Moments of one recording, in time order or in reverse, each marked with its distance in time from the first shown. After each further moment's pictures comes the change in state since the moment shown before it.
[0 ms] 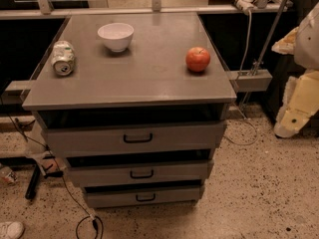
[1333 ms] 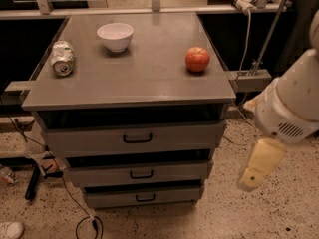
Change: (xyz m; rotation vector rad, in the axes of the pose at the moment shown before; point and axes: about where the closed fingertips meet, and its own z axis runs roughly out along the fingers) arm -0.007 0.074 0.094 -0.124 -0.028 0.072
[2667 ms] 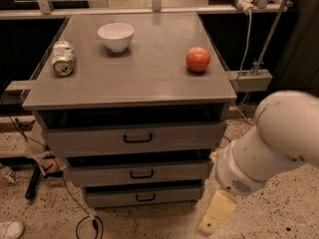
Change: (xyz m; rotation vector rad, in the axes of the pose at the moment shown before) arm -0.014 0.072 0.120 -0.168 -0.112 0.076
